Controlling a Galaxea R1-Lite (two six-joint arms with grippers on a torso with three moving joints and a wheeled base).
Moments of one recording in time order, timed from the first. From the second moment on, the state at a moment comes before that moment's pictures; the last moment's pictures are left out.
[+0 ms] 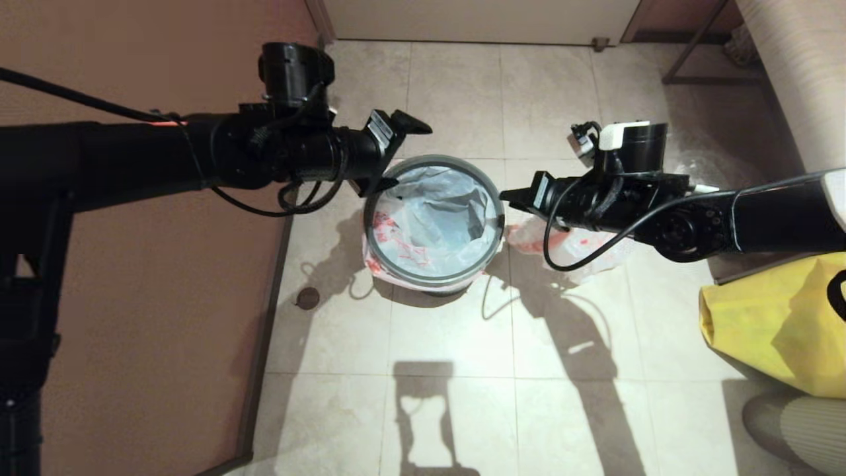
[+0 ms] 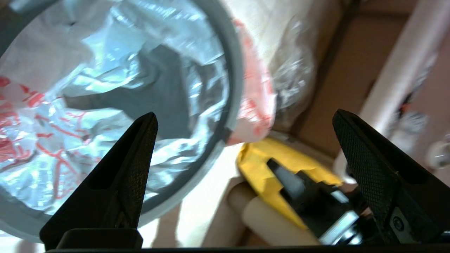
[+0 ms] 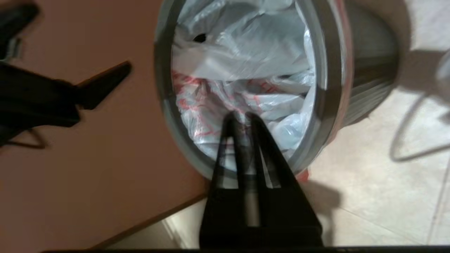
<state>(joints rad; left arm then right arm) -0.40 2.07 -1.94 0.10 -0.22 -0.85 0.37 2.10 -1.62 -0.32 0.39 0.59</state>
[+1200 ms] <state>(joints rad) -0.27 2.09 -1.66 -0.13 -0.26 -0.63 0.33 2.37 -1.85 -0.44 0.52 0.62</state>
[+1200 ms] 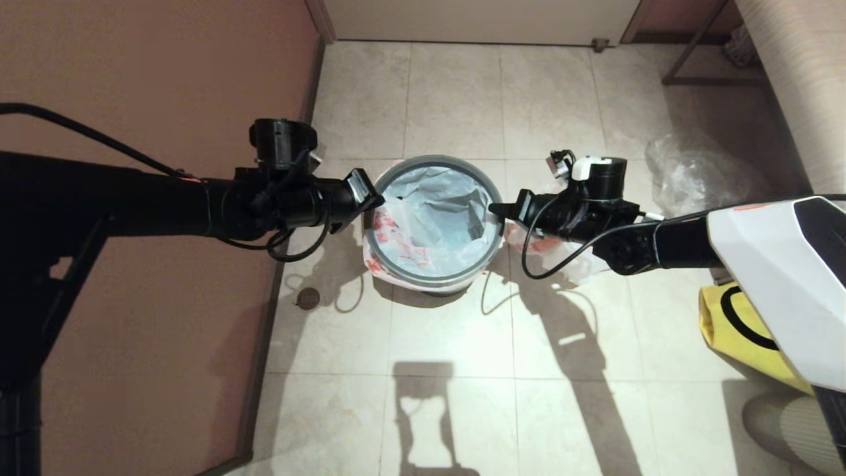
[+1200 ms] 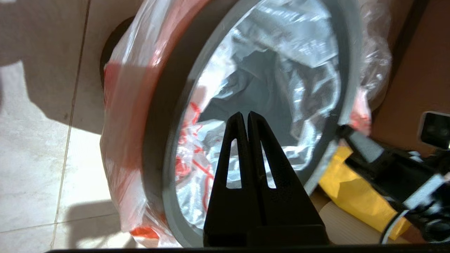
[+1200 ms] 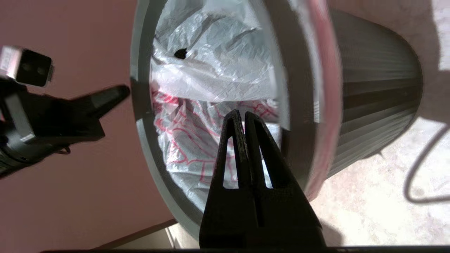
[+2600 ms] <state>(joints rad) -0.35 2.11 -1.52 -0.43 -0.20 -0.64 0.36 2.22 -1.73 -0.40 0.44 0.58</state>
